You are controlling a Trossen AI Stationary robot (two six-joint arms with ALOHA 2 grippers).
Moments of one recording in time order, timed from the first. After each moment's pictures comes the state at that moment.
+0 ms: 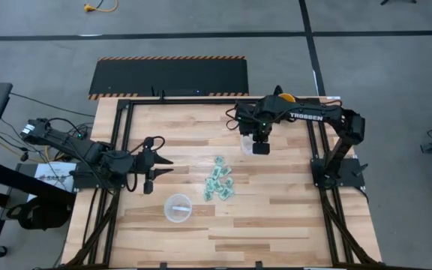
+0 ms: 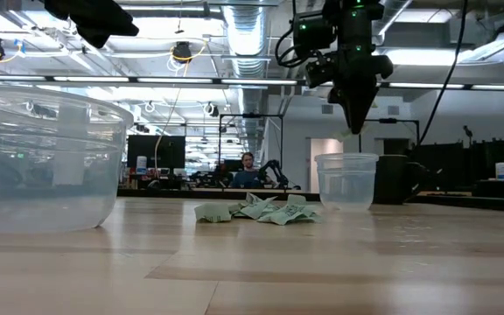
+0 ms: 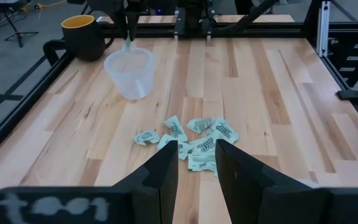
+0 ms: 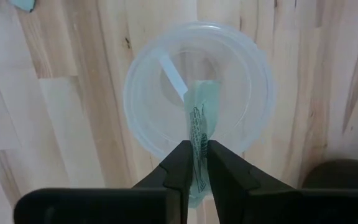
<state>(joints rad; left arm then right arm) -0.37 0.77 0.65 -0.33 -0.43 -0.19 -0.31 1.73 1.47 -1.27 0.03 -0.29</state>
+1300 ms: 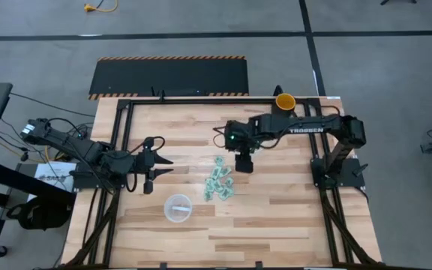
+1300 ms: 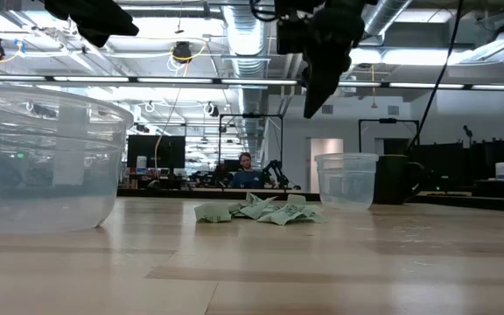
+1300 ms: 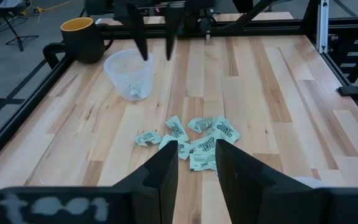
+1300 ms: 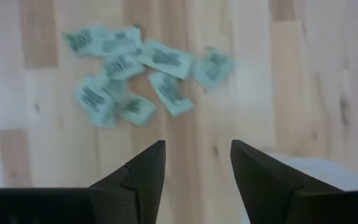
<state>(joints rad) -0.37 0.77 0.65 -0.33 -0.43 -0.16 -0.08 1.73 1.47 -0.97 -0.08 -0.04</state>
